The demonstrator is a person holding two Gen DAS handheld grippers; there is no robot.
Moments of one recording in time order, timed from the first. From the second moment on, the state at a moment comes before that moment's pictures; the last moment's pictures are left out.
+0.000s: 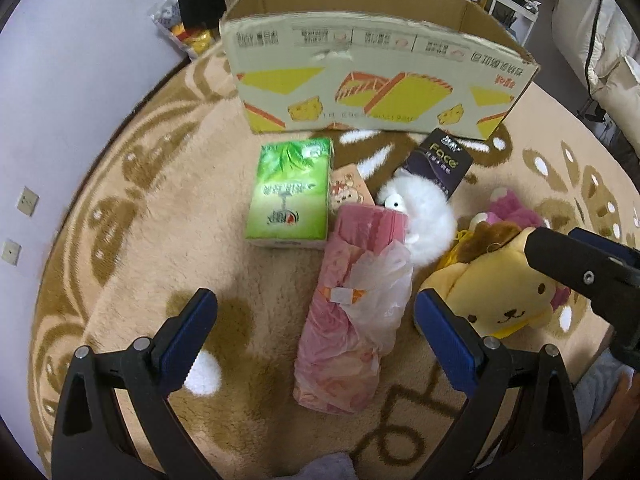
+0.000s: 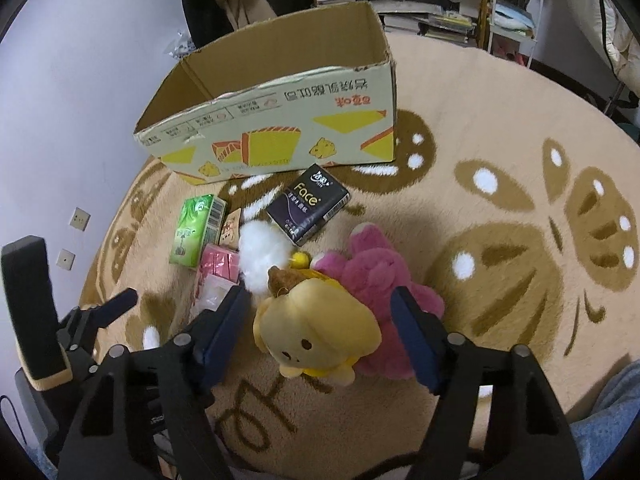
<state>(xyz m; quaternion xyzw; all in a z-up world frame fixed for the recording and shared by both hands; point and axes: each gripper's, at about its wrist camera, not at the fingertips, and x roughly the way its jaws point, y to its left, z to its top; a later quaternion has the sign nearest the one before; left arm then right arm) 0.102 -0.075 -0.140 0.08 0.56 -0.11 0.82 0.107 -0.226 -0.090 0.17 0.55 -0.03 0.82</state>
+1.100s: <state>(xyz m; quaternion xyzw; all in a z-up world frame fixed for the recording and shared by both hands) 0.097 -0.082 -0.154 0.06 0.56 -0.12 0.82 0.112 -0.224 -0.076 0.17 0.51 0.00 0.85</state>
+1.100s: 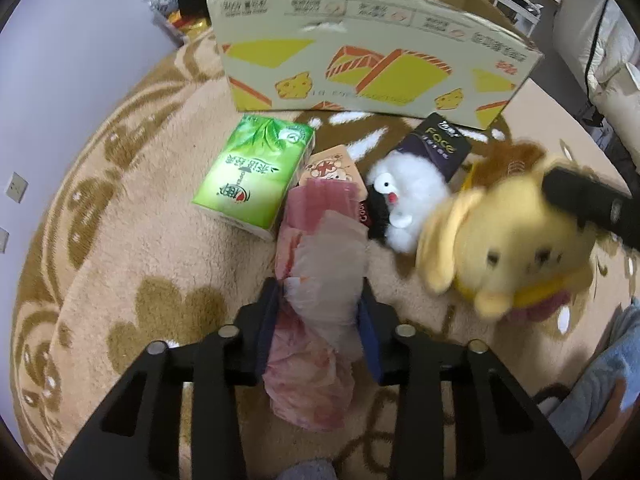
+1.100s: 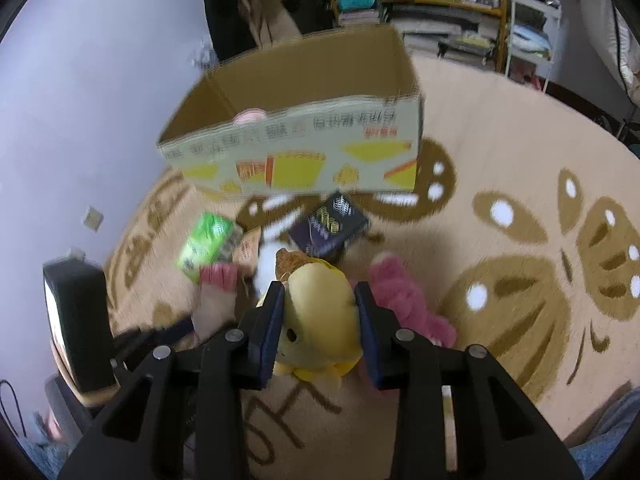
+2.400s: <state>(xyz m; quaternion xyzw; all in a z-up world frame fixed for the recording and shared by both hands) 0.109 -0.073 -0.023 0.08 0.35 -0.11 0.93 0.127 -0.250 0.022 0.14 0.33 -0.02 0.93</state>
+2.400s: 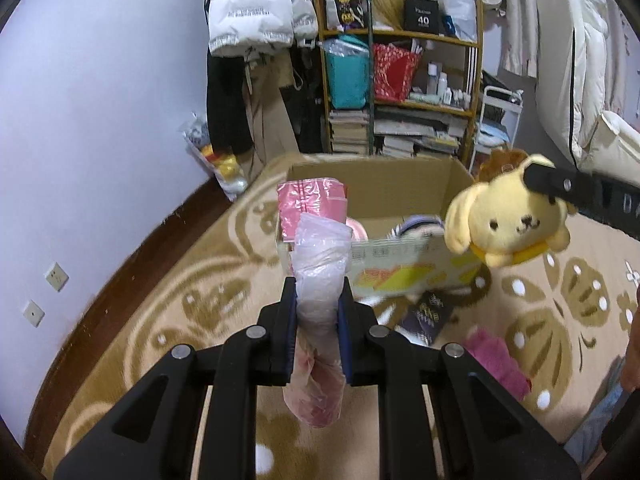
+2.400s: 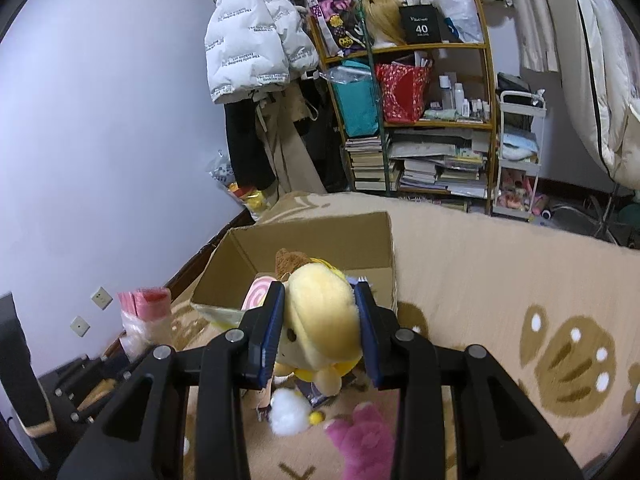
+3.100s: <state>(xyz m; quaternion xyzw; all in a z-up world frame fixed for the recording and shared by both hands) 0.186 -0.106 -0.008 0.09 0.30 -0.11 0.94 0.189 -0.246 0.029 0.09 0.31 -0.01 0.95</state>
